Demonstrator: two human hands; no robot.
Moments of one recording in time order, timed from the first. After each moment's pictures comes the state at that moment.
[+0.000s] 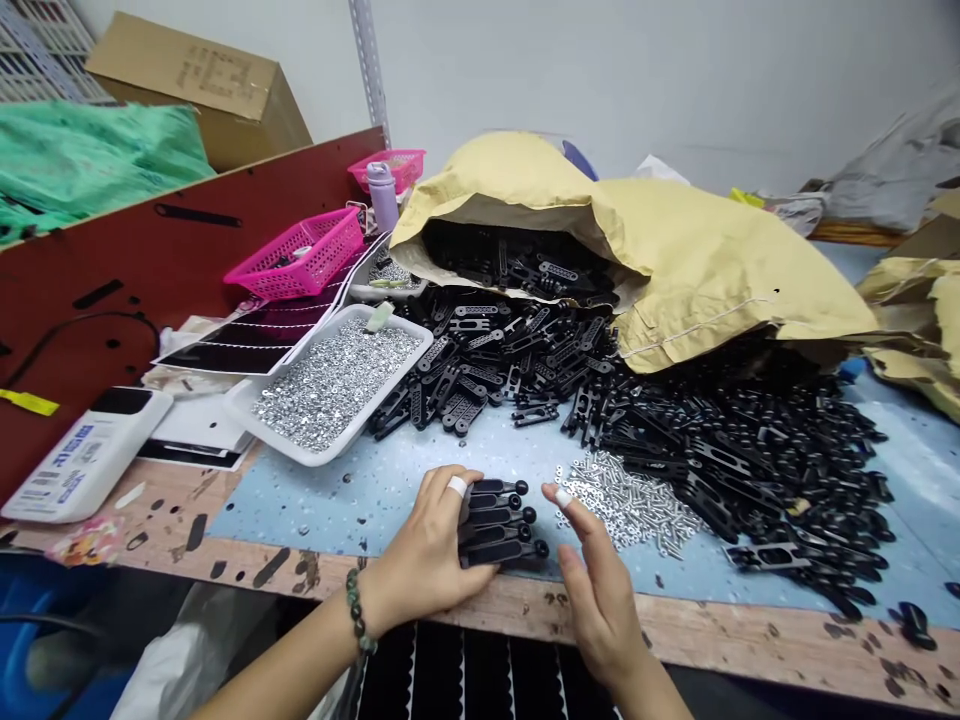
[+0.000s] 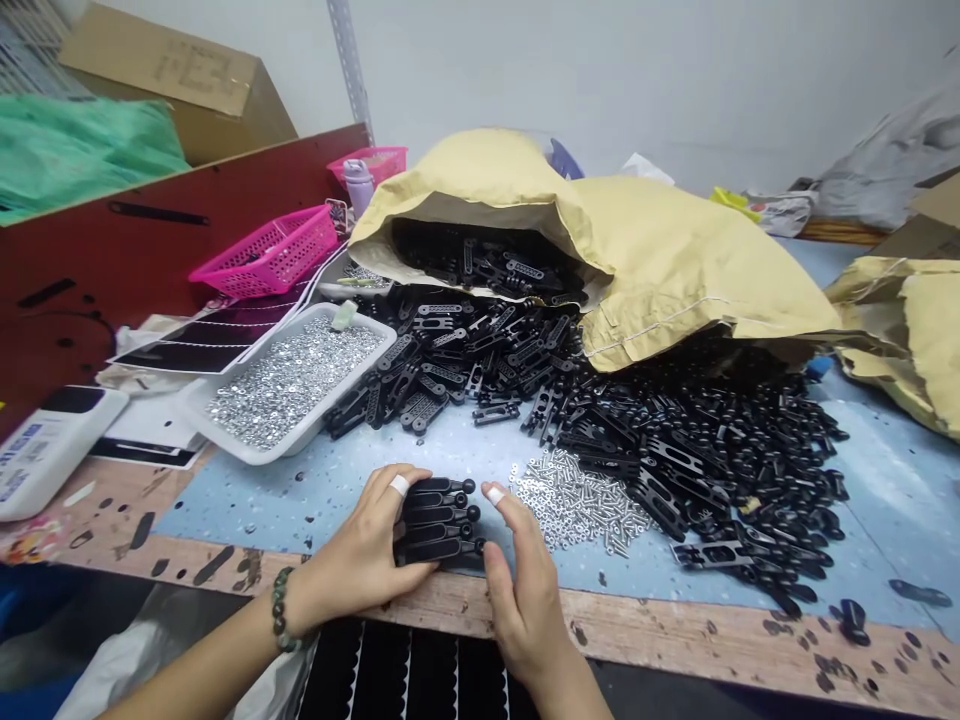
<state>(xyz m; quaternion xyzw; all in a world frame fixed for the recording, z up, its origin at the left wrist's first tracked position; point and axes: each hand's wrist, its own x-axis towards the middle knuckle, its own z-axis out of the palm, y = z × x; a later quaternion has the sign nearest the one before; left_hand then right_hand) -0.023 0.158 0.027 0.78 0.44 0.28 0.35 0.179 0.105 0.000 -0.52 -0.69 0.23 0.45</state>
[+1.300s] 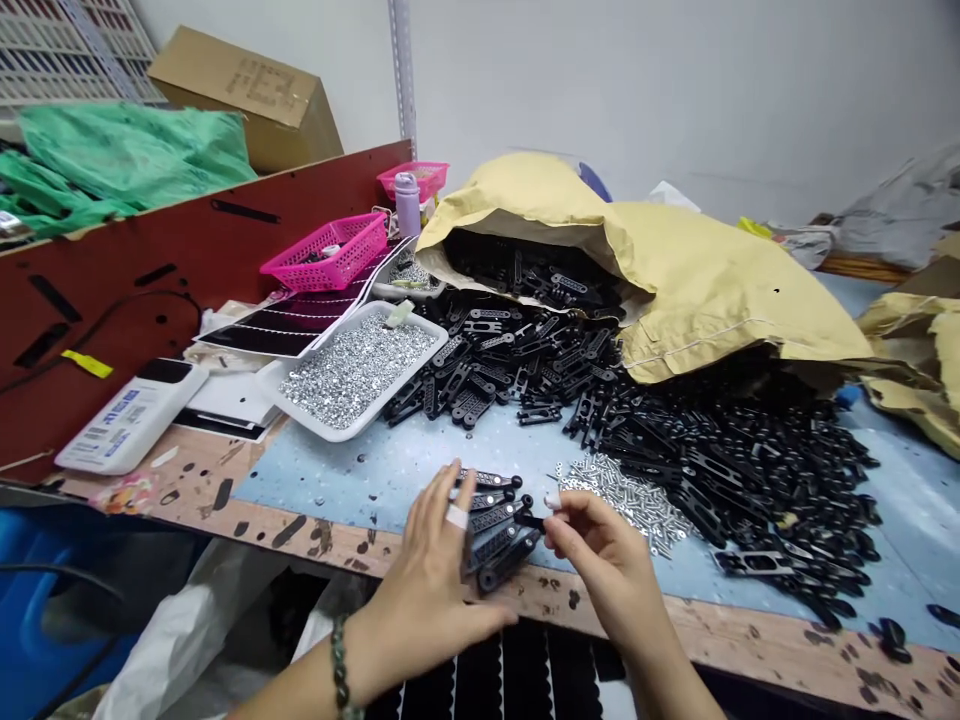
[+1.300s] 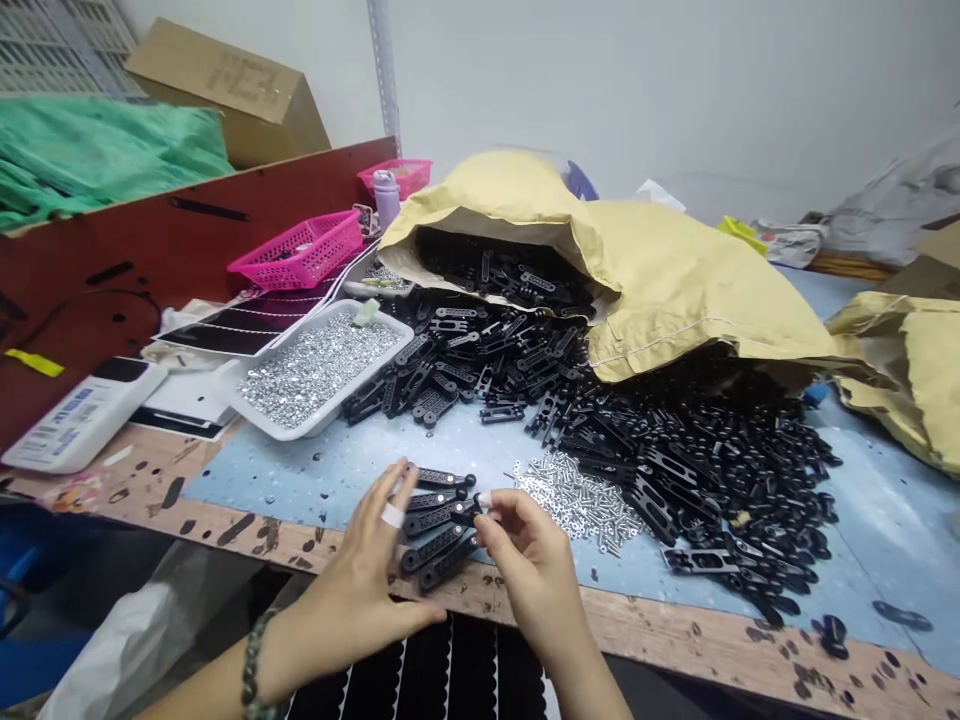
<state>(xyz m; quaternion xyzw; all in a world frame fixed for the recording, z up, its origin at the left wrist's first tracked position) -0.026 0.112 0.018 0.75 0.54 0.27 0.26 0.178 0.114 0.042 -0.53 -0.53 0.46 0.48</state>
